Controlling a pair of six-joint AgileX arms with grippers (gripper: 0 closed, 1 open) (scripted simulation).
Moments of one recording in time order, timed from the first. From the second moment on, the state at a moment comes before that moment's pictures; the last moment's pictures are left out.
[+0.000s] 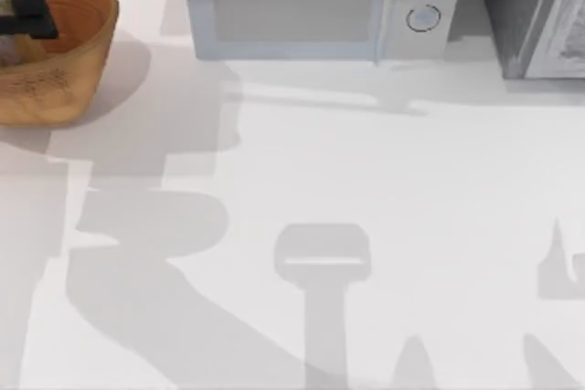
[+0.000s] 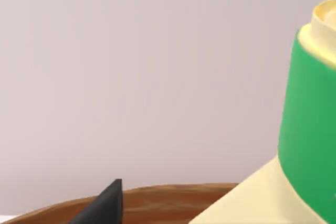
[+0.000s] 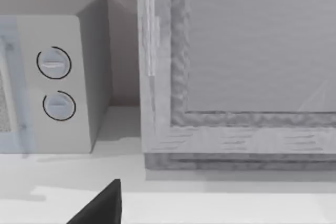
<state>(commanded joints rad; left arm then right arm) 0.12 2.09 0.94 1.15 0.16 0.01 0.00 0.00 0.00 0.00 0.00 0.00</state>
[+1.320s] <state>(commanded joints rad) 0.12 2.09 0.94 1.15 0.16 0.01 0.00 0.00 0.00 0.00 0.00 0.00</state>
